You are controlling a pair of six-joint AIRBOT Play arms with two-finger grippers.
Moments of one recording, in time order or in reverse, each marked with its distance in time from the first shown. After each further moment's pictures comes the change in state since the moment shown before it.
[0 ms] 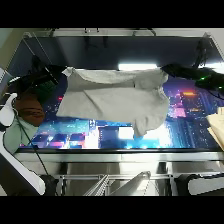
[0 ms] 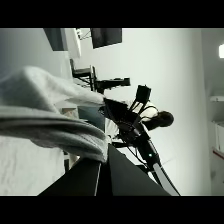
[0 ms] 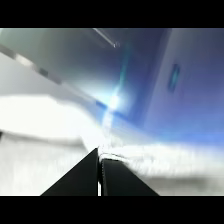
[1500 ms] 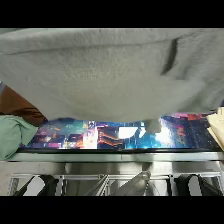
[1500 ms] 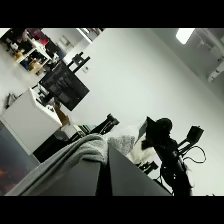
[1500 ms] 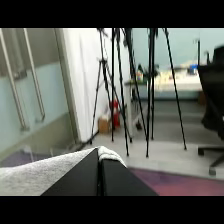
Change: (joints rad) left arm 0.471 1.183 -0.659 -0.298 -0.269 -0.036; right arm -0.412 1.144 -0.109 0.042 0.113 0.158
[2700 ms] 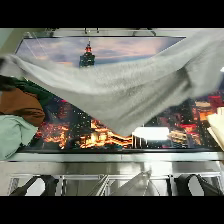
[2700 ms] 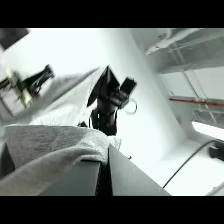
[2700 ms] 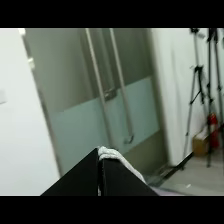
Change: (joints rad) left arm -0.275 -0.030 -0.111 -0.069 -0.050 -0.007; right arm 0.052 -0.158 0.000 0.398 0.093 -0.153
